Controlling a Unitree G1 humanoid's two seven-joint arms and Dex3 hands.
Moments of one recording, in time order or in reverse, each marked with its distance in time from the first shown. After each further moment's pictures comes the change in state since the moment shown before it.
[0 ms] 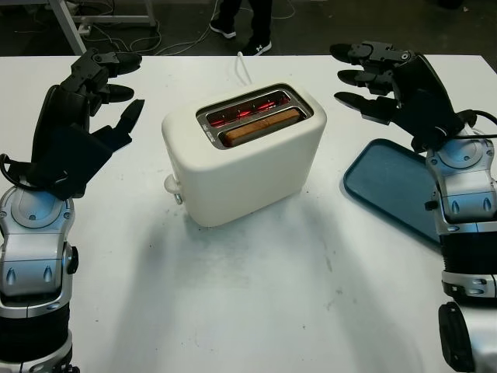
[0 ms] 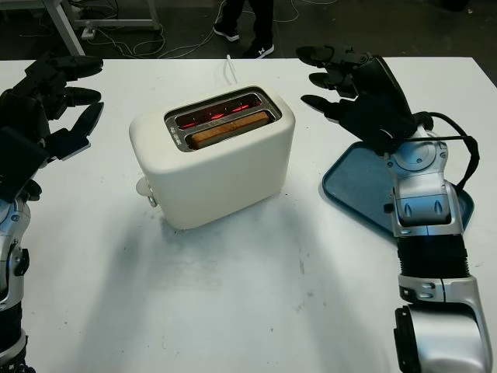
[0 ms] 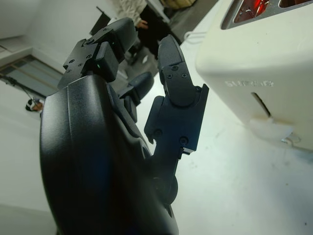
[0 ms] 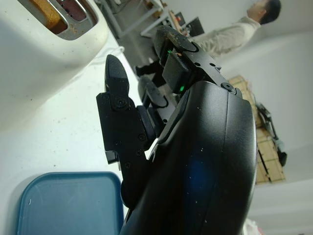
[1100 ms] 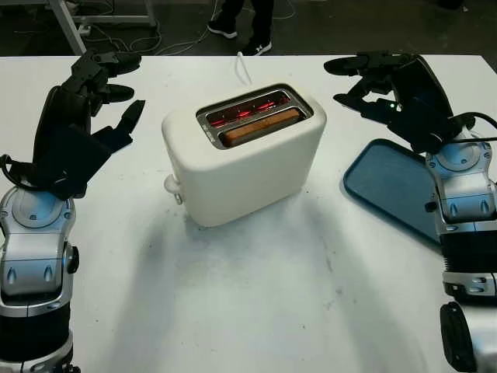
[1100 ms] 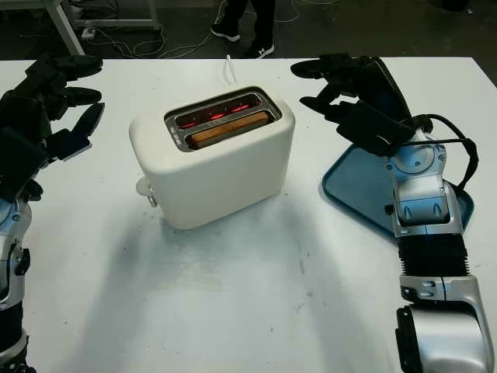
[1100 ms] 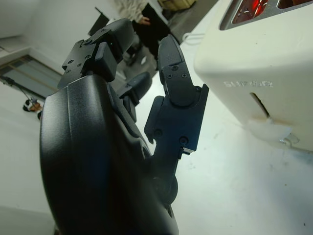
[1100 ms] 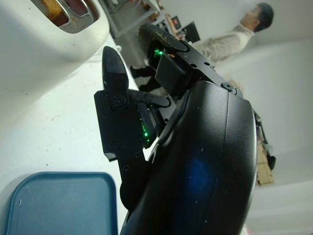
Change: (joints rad) left arm 0.000 0.000 0.001 0.013 -0.007 -0.010 -0.002; right arm -0.001 -0.005 0.007 0.051 -0.028 -0.089 -0.020
